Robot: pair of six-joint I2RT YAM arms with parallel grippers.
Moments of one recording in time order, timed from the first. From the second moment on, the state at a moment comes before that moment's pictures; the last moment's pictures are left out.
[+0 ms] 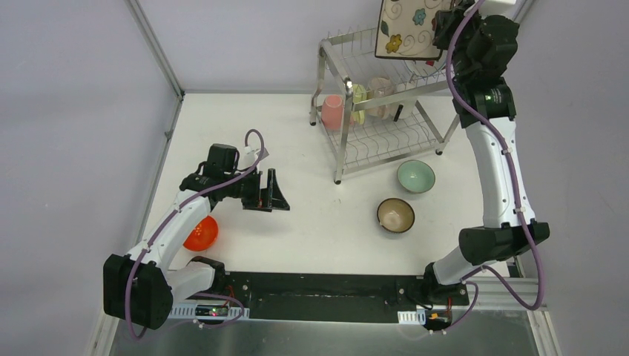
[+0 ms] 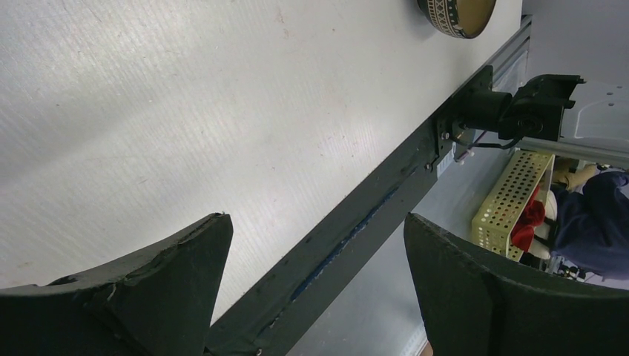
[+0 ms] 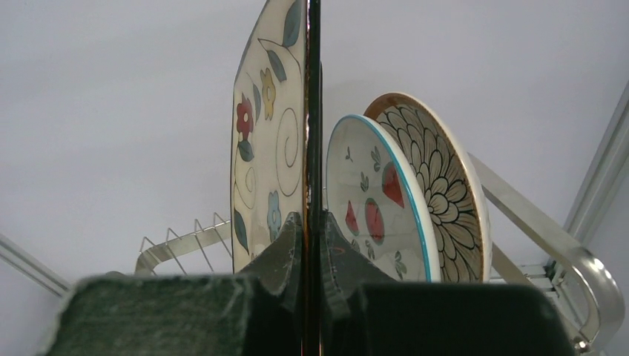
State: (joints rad) left arm -0.25 1.09 0.78 -0.55 0.75 -0.39; right arm 0.19 1.55 1.99 -0.24 0.14 0.20
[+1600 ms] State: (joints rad) left arm -0.25 1.11 0.78 -0.55 0.75 -0.36; right arm 0.19 1.66 2.30 -0.63 -0.07 -0.16
